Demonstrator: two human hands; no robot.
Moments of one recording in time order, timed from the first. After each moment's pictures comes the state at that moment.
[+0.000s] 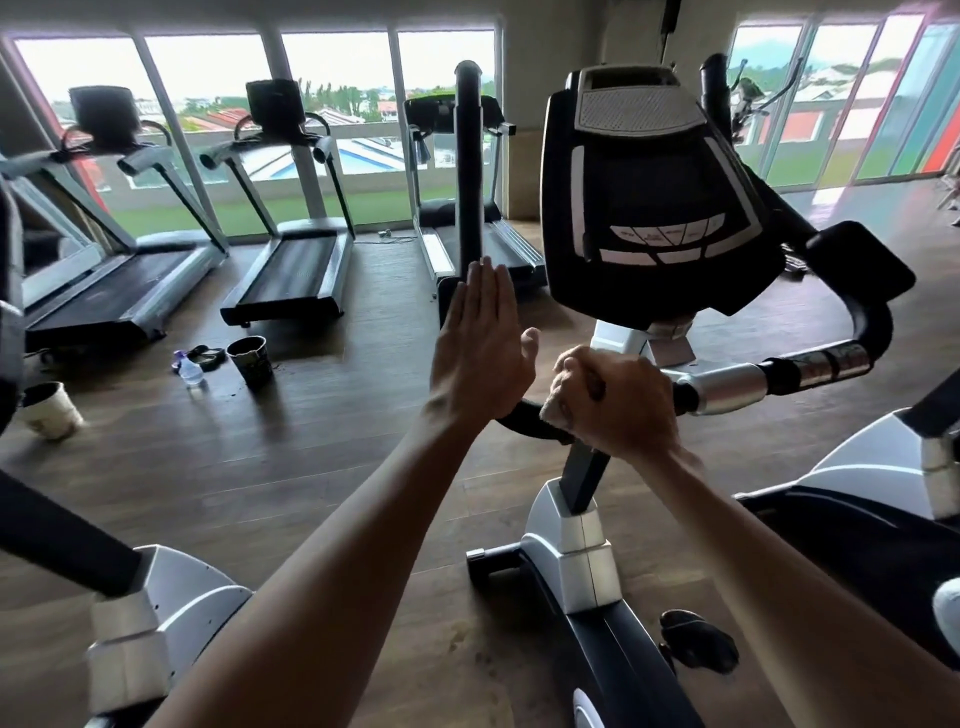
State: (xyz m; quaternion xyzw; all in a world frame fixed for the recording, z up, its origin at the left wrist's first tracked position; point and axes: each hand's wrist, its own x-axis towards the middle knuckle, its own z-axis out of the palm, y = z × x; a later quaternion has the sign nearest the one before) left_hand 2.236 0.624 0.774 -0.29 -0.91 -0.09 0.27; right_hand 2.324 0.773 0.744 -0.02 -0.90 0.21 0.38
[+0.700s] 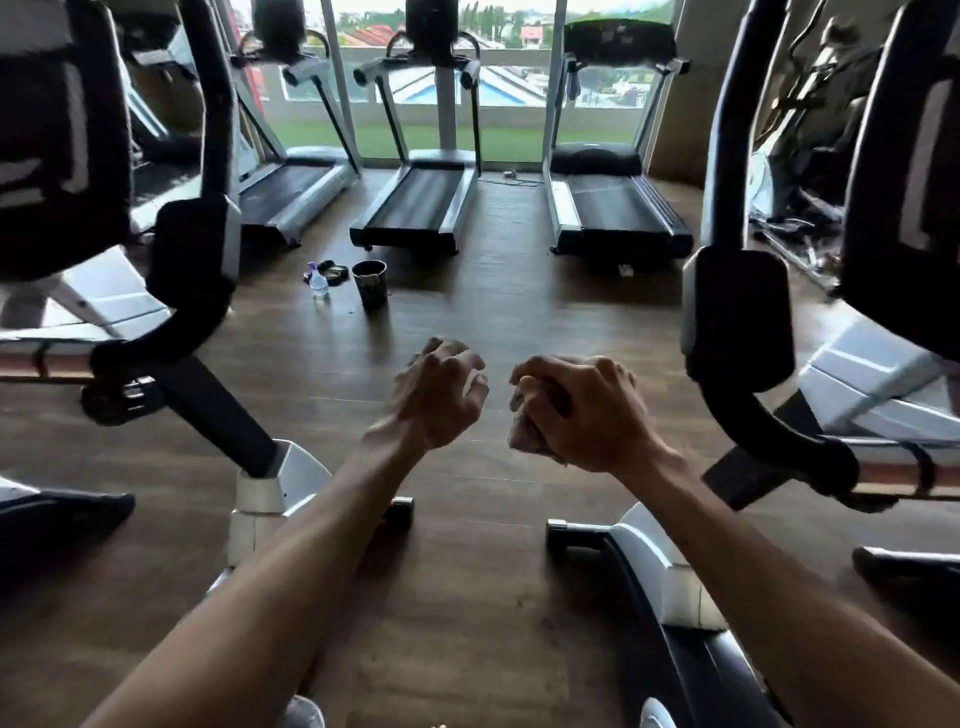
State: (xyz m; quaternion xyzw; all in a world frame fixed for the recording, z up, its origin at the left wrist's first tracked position) left_hand 2.178 0.388 0.698 -0.16 -0.96 -0.20 0.12; right_hand 2.231 0.581 0.720 0.21 -0.90 0.29 0.24
